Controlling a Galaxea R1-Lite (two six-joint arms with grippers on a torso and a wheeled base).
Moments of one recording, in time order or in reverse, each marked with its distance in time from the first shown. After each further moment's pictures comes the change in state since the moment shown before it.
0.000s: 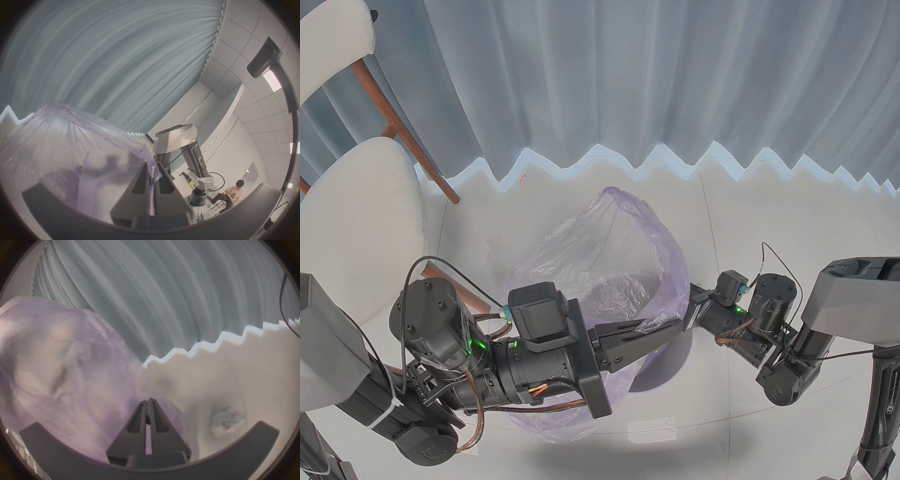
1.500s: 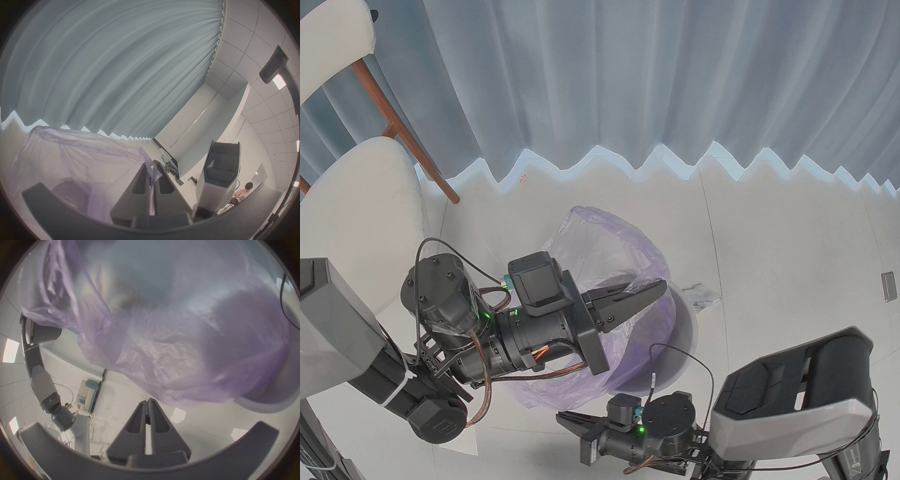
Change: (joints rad) left arm 0.079 0.057 -0.094 0.000 0.005 -0.011; right arm 0.518 0.182 0.067 0.000 -0.056 0.178
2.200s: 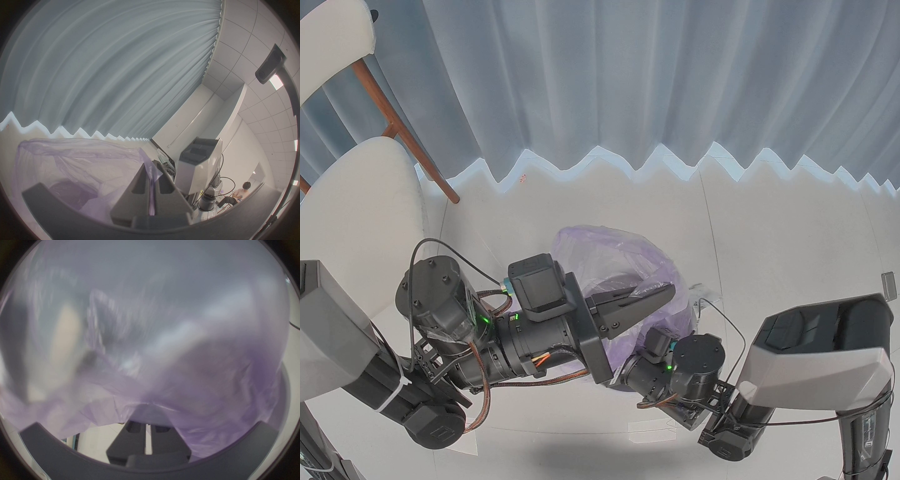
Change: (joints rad) left arm -0.029 -0.023 0.010 0.000 0.002 0.001; right arm -0.162 -0.064 -0.118 -0.001 -0.197 0.094
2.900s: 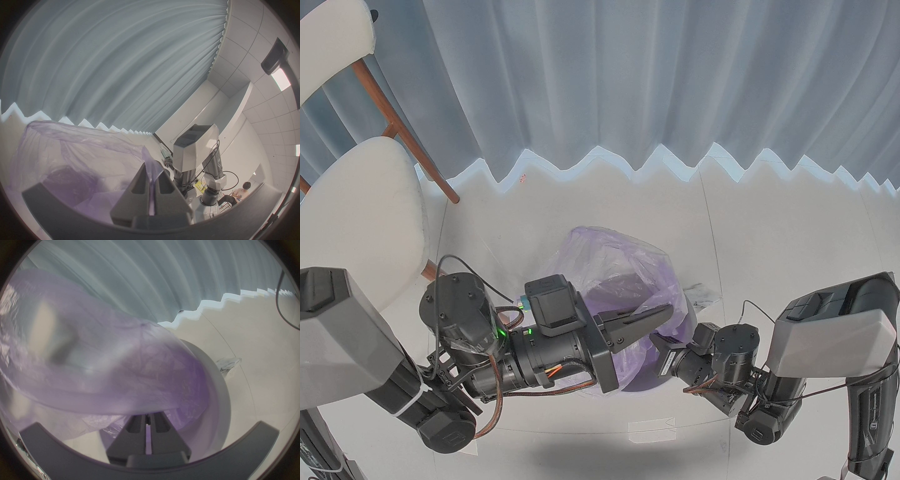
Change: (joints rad) left arm -0.002 0.061 0.019 0.001 0.021 0.011; right arm -0.183 -0.018 0.164 0.001 -0.006 -0.044
